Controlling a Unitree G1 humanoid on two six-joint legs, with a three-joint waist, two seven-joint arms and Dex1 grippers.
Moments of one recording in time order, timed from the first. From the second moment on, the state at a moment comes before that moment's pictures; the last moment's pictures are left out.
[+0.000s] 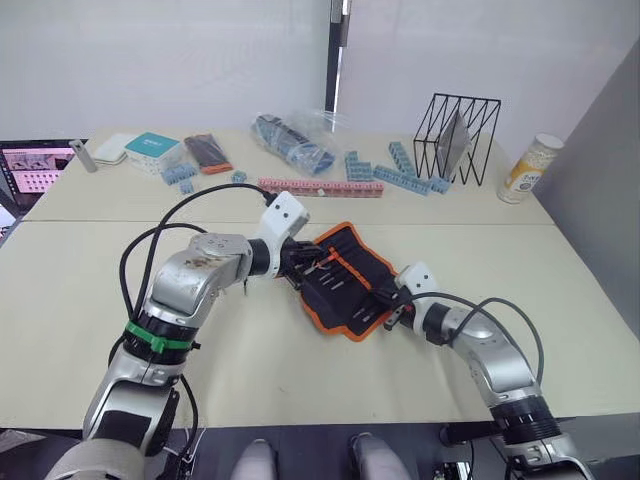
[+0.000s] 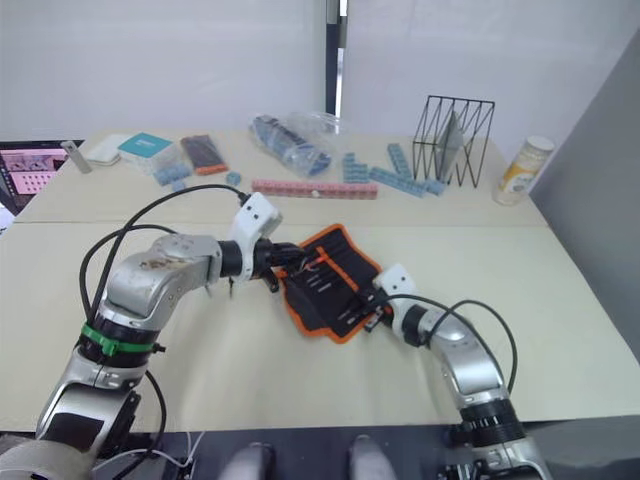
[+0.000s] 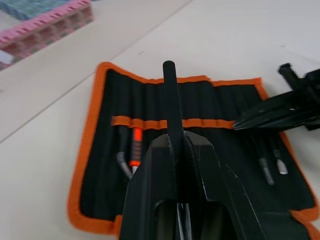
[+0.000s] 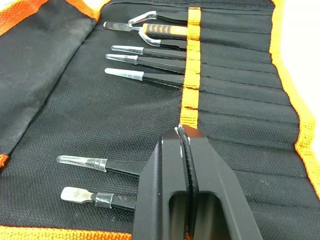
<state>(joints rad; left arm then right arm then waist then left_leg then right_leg) -0.78 0.48 -0.23 -0.07 -0.36 0.96 -0.71 -0.32 -0.41 0.10 0.03 0.16 0.31 0.66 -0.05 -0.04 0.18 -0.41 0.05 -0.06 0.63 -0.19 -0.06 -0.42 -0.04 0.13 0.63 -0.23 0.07</state>
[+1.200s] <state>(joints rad) -0.76 0.40 -0.31 -0.10 -0.36 1.19 -0.65 -0.29 -0.41 0.06 0.01 0.18 0.33 0.64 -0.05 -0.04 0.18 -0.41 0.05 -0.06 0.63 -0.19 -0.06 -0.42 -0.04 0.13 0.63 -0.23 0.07</state>
